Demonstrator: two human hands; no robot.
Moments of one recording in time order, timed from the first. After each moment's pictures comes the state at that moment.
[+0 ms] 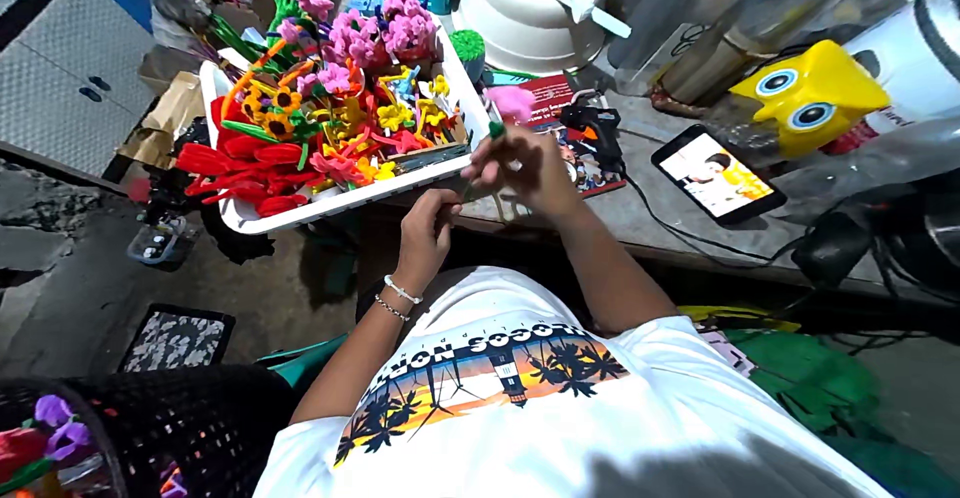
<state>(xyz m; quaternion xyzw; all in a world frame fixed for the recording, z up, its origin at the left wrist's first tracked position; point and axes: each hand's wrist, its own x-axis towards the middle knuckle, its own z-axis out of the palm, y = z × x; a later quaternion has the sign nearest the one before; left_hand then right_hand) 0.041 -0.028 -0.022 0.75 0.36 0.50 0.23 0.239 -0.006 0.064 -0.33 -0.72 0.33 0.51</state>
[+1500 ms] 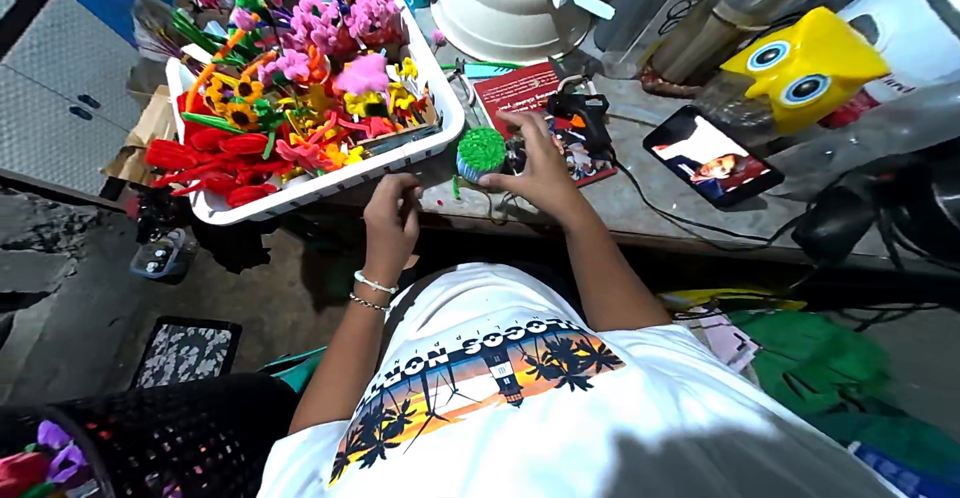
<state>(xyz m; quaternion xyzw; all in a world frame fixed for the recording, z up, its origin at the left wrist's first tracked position) 0.020 -0.007 -0.012 0.78 0.39 0.47 0.16 0.280 -0.001 0.027 -0.54 -0.70 0.22 0.41</state>
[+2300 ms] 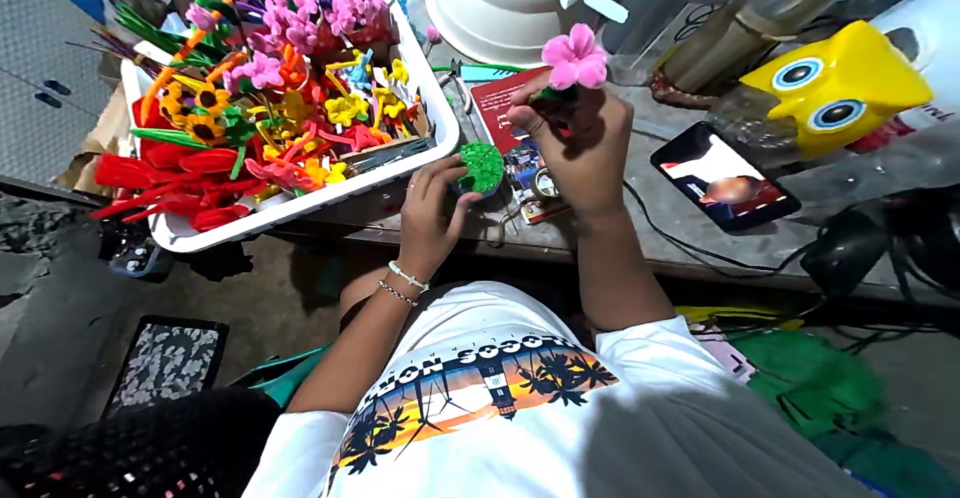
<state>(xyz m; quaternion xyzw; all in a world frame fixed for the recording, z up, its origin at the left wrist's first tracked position) 0.088 0.023 -0.021 0.79 0.34 0.49 0.16 0.284 0.021 0.082 -0.43 -0.70 0.08 0.57</state>
